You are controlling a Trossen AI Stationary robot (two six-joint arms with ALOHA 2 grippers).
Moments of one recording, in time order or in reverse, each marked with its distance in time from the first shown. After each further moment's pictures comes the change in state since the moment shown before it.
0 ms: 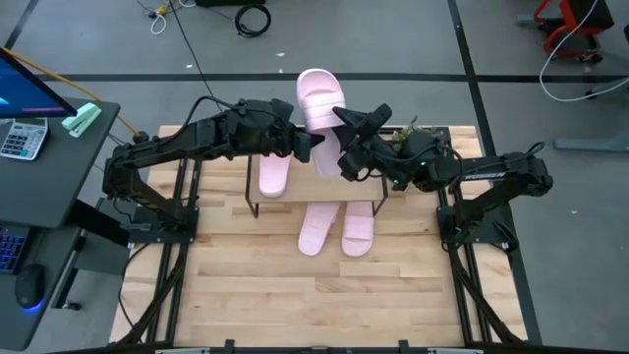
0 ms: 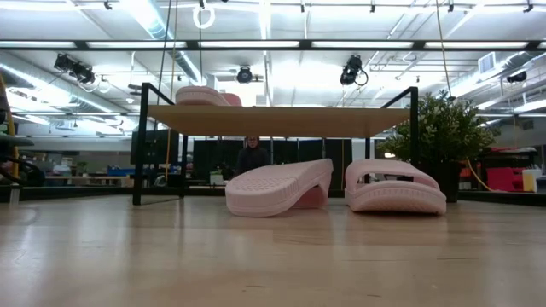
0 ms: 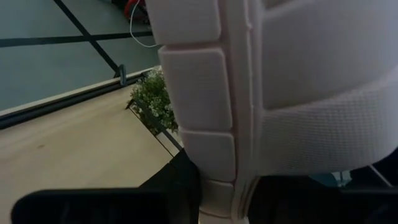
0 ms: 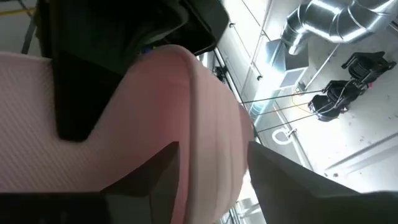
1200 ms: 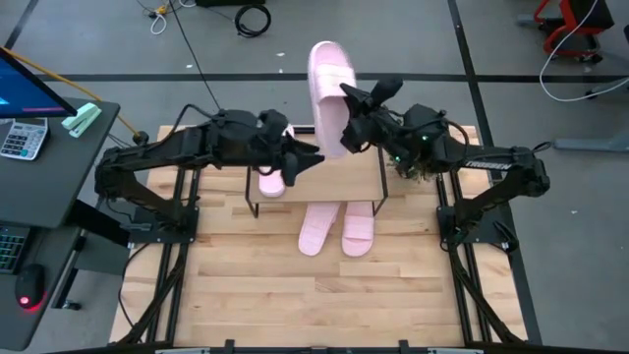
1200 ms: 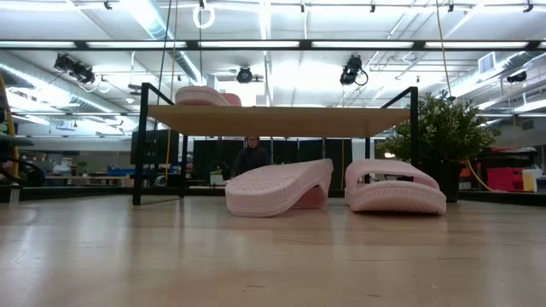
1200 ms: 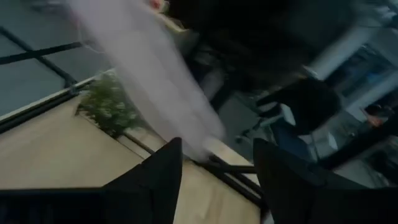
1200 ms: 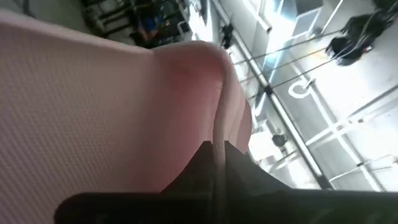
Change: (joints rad) left arm -0.112 -0.057 0.000 0.043 0.072 0.137; right arm -0.120 0.015 0.187 -0.252 0.069 0.225
